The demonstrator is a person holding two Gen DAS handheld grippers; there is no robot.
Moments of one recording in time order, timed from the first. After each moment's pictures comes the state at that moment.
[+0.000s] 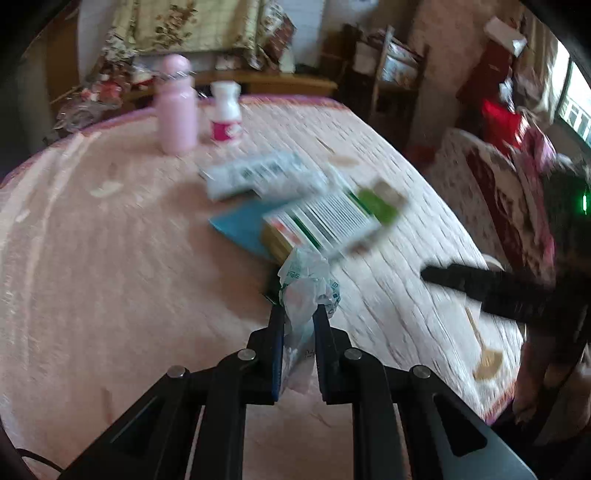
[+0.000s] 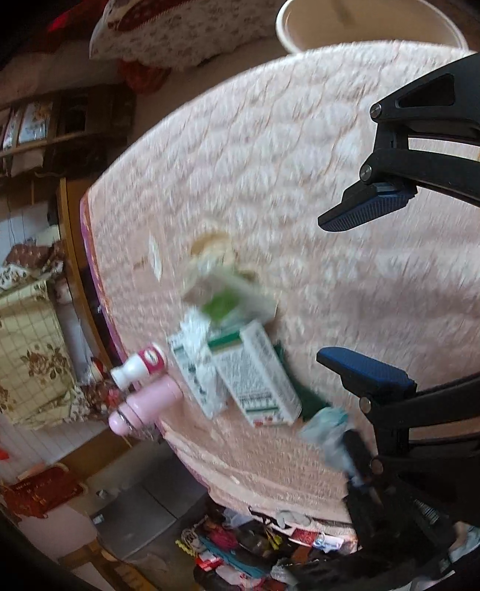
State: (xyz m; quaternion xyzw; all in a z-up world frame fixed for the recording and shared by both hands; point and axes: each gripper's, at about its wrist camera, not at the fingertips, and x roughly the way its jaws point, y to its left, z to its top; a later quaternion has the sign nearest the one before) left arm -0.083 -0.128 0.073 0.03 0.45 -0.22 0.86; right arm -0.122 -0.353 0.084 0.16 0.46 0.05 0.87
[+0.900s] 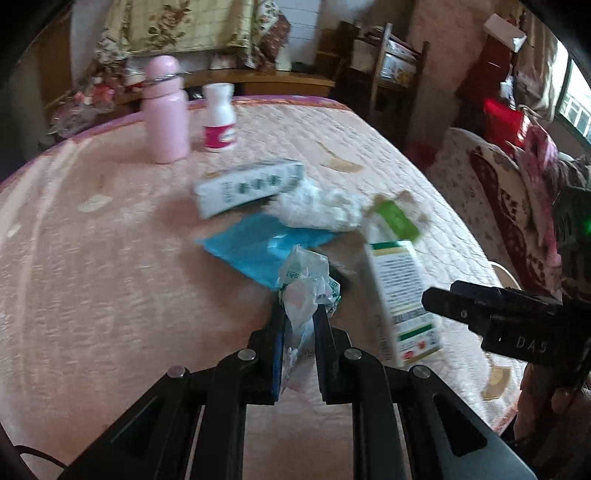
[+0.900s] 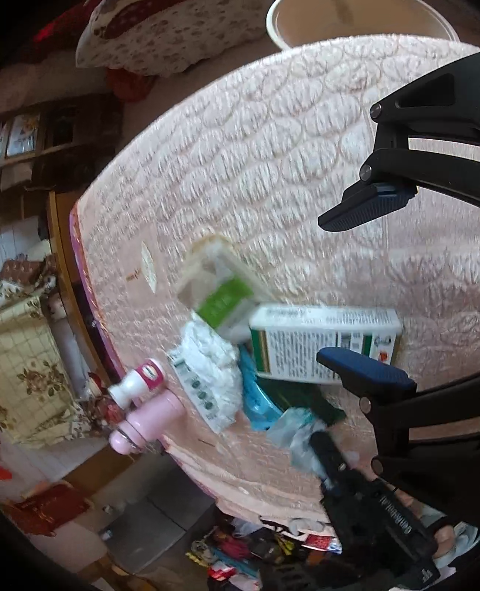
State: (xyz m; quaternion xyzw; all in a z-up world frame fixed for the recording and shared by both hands) left arm -0.064 -0.136 0.063 0.04 0.46 -0.23 0.86; right arm -0.109 -0.351 0.076 0.17 0.48 0.03 0.86
